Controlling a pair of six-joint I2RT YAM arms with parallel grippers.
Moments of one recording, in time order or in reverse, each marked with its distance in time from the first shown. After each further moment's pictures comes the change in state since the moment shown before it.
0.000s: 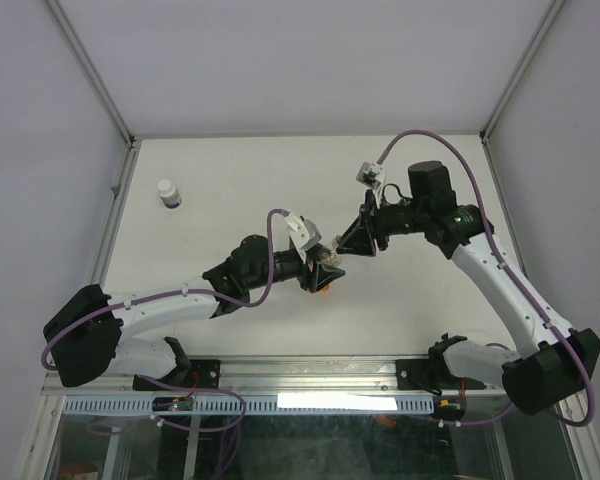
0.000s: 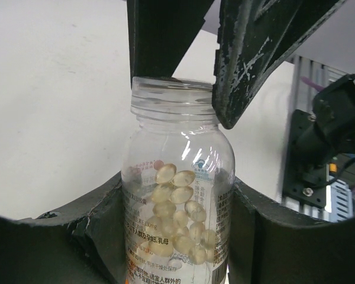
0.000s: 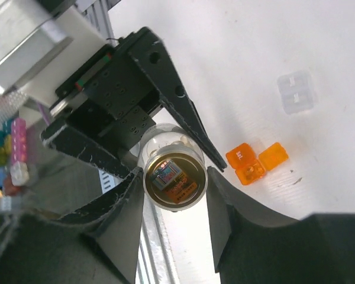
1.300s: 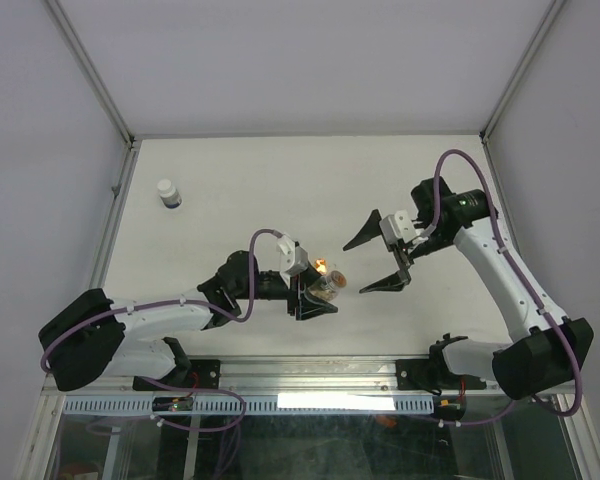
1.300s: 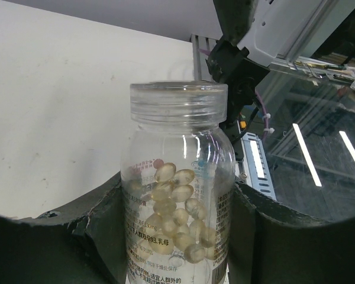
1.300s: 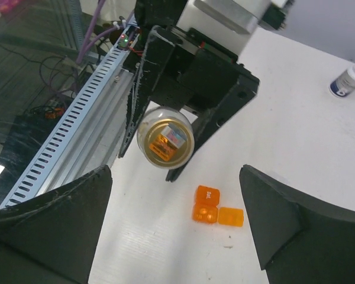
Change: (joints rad) left arm 0.002 -0.033 -0.193 0.230 0.325 -0.069; right arm -0.120 0.084 0.094 -0.773 -0.404 -1.483
